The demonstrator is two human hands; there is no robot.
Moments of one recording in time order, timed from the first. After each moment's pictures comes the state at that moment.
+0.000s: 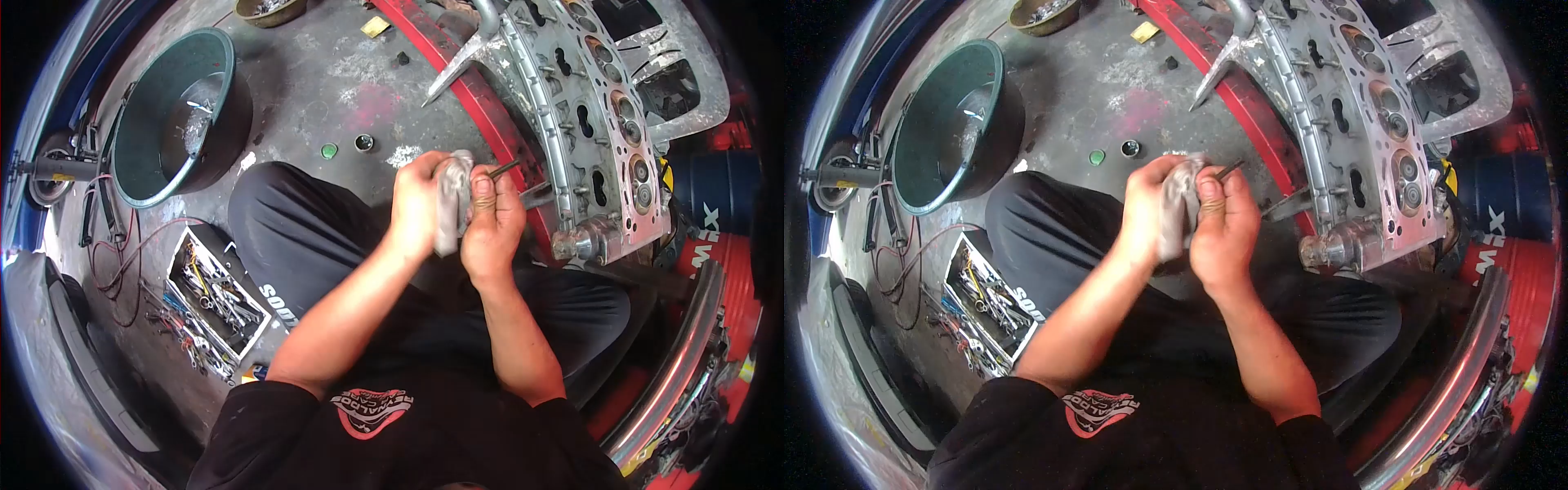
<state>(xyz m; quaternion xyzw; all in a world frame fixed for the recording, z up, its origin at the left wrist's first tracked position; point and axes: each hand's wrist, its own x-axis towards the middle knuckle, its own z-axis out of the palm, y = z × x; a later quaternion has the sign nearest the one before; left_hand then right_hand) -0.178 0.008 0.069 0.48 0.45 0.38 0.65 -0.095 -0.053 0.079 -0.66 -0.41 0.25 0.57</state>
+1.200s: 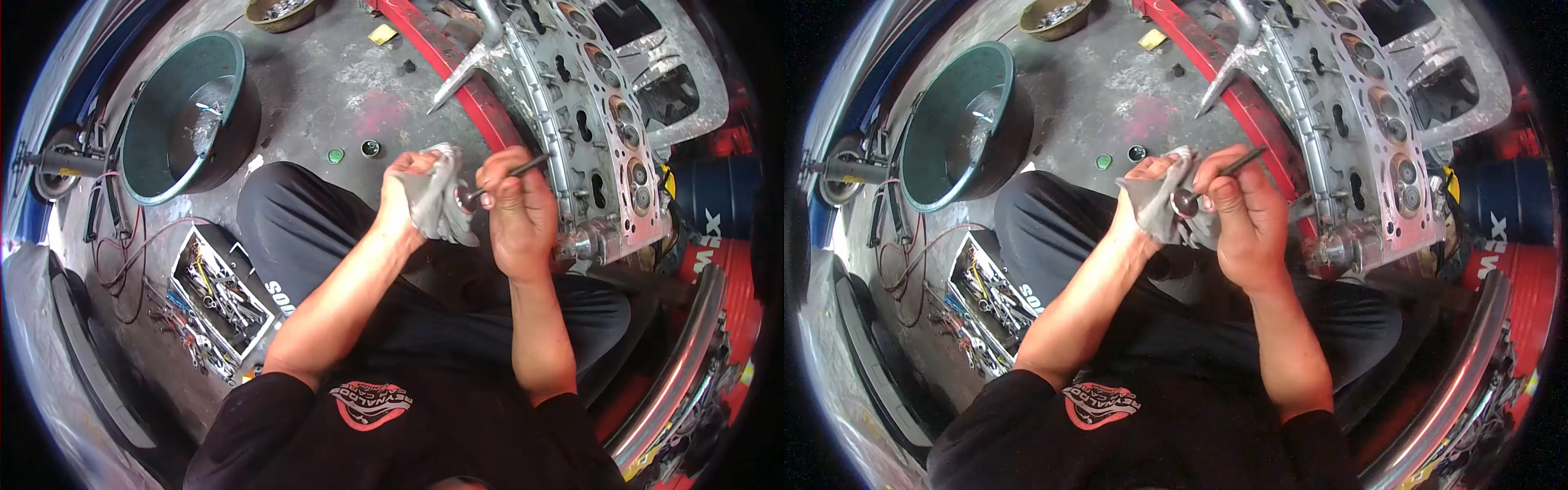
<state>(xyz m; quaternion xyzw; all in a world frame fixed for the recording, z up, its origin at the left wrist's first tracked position) -0.184 0.018 0.052 0.11 0.33 0.47 0.81 -0.073 -0.043 0.111 -0.38 -0.48 0.40 0.68</state>
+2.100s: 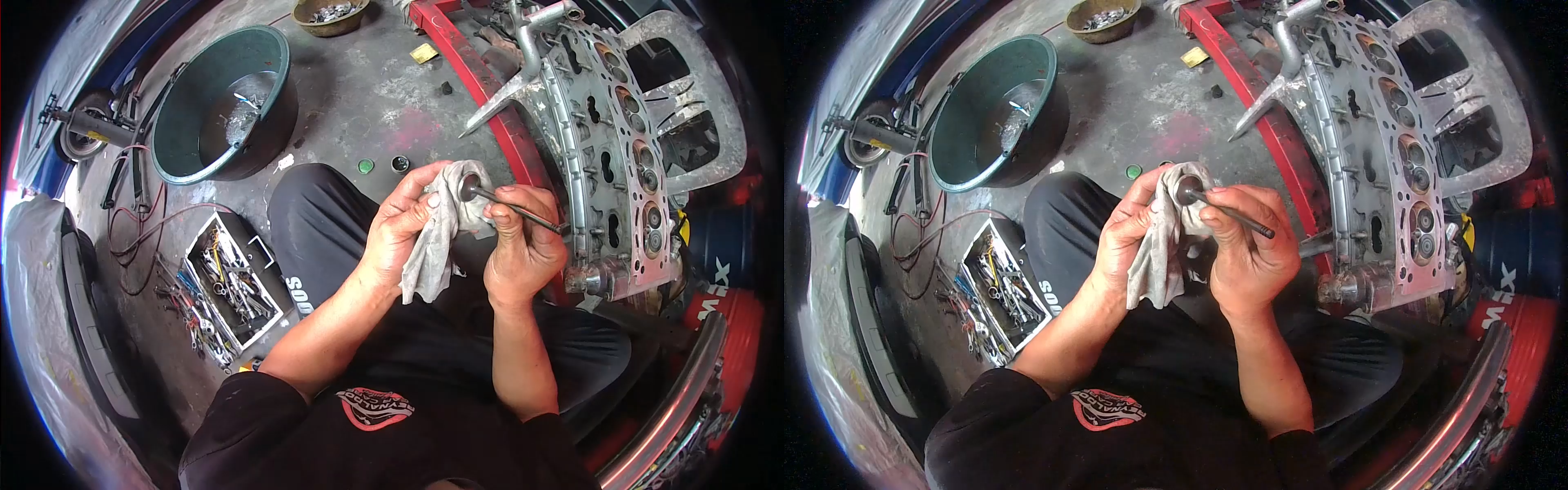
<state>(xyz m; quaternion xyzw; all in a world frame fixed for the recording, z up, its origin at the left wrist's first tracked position) -0.236 -0.008 0.091 0.20 0.14 0.50 0.83 -0.102 -0.036 0.110 -0.47 -0.54 0.14 0.68</state>
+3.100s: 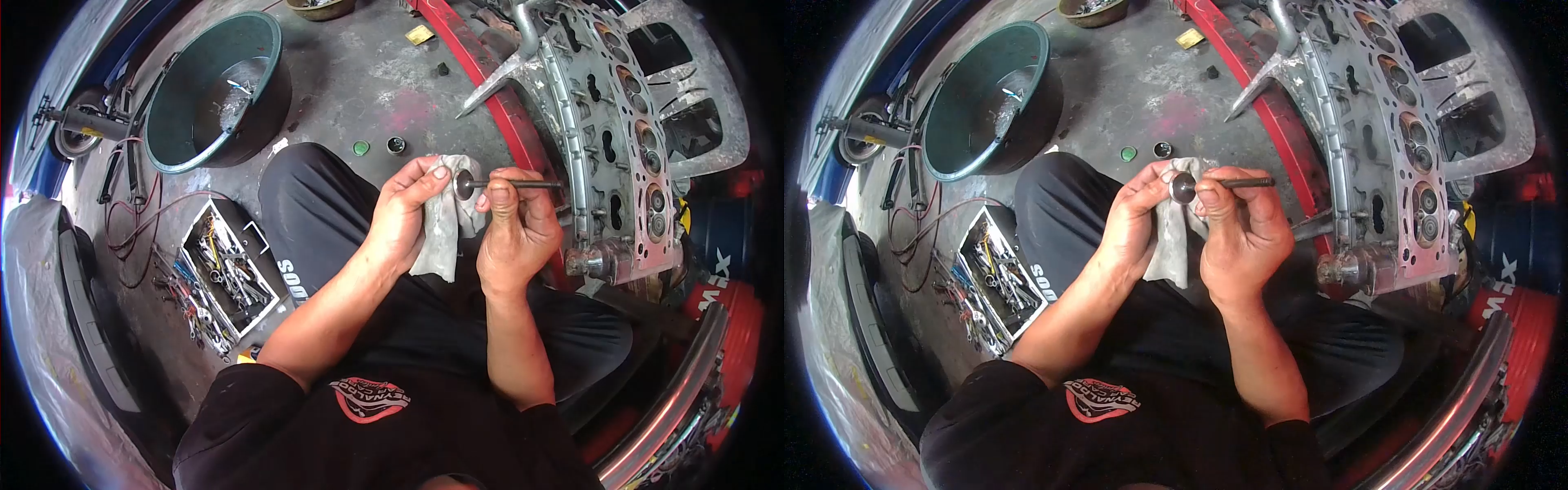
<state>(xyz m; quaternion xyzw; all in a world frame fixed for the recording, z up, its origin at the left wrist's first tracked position) -0.220 -0.009 0.081 0.15 0.26 0.48 0.82 -0.113 -0.045 0.104 -0.45 -0.42 0.28 0.74</state>
